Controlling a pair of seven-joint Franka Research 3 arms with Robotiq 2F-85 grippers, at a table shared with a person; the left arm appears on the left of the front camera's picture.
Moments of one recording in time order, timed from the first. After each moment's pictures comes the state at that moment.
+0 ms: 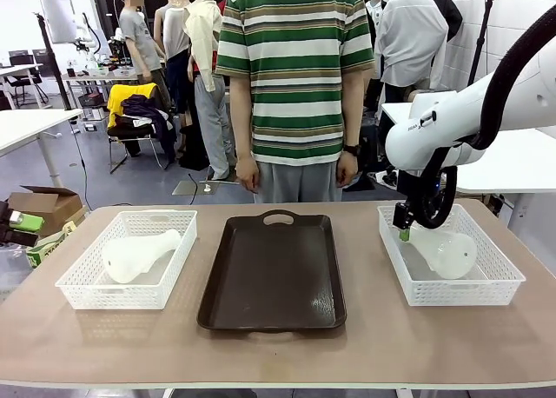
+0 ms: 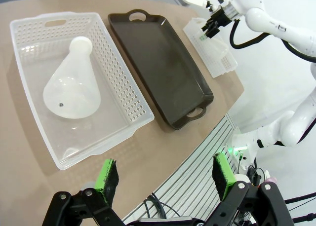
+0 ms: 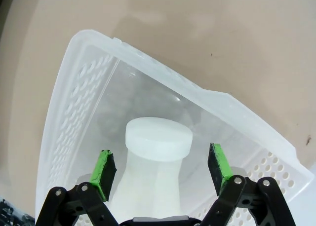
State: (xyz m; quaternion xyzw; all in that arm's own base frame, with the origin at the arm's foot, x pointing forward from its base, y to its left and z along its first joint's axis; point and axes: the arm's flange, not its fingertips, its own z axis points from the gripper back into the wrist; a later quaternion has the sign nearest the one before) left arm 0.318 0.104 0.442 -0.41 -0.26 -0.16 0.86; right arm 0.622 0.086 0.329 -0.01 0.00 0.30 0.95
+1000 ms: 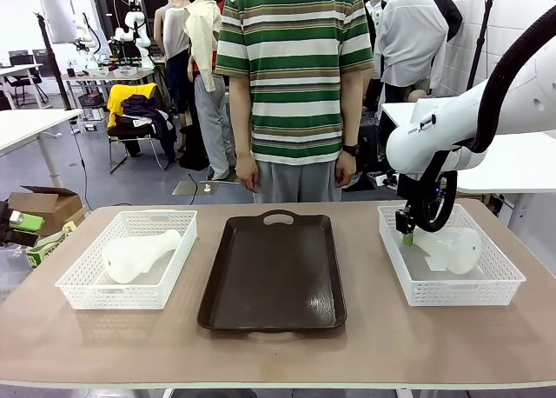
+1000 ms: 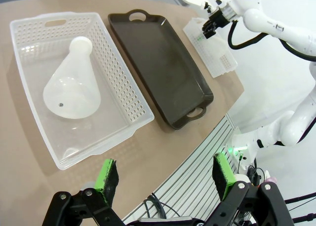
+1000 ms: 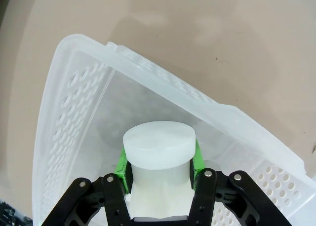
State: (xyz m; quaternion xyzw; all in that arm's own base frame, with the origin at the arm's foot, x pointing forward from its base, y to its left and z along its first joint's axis) left arm 0.318 0.104 0.442 -0.41 -0.26 -0.16 0.86; right arm 0.624 0.082 0.318 0.00 0.00 0.29 0.96
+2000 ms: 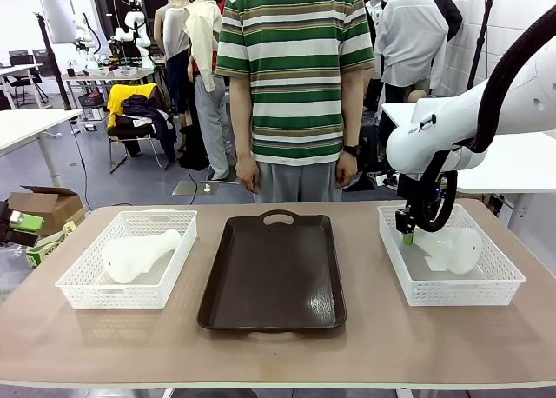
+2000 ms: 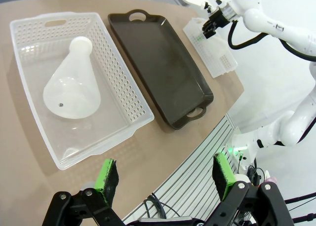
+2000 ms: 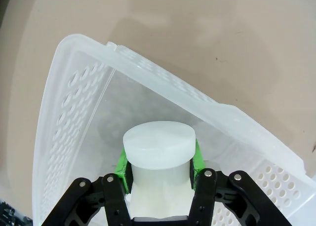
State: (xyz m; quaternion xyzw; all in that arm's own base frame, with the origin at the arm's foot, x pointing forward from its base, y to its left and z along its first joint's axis) left arm 0.318 0.104 0.442 -0.41 -0.26 -0.16 0.86; right arm 0.624 0.083 0.318 0.00 0.00 0.30 0.96
